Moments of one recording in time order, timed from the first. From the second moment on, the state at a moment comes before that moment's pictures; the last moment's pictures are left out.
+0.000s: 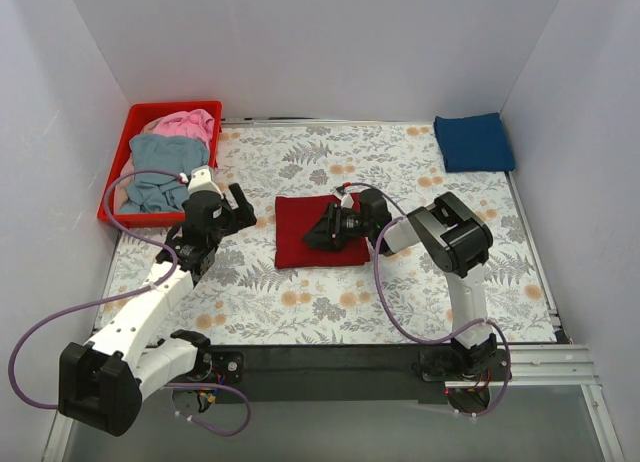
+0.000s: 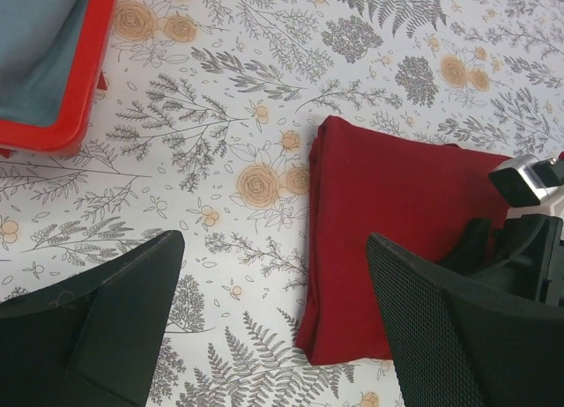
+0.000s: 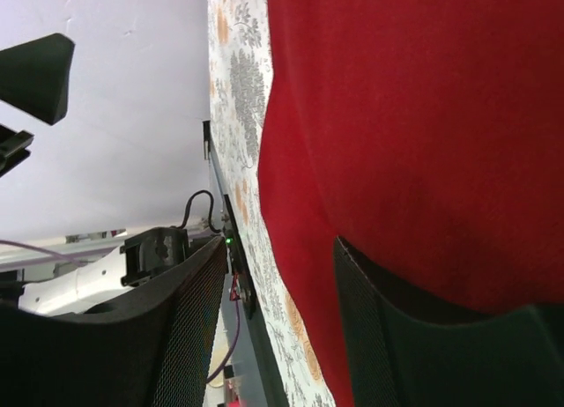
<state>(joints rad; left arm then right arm) -0.32 1.01 0.69 -0.16 -0.25 -0.50 0.59 2.10 0.93 0.76 -0.82 1.09</state>
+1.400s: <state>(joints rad) -1.11 1.85 1.27 -0.25 -0.29 -0.07 0.14 1.22 0.81 -0.43 -0.01 0.26</state>
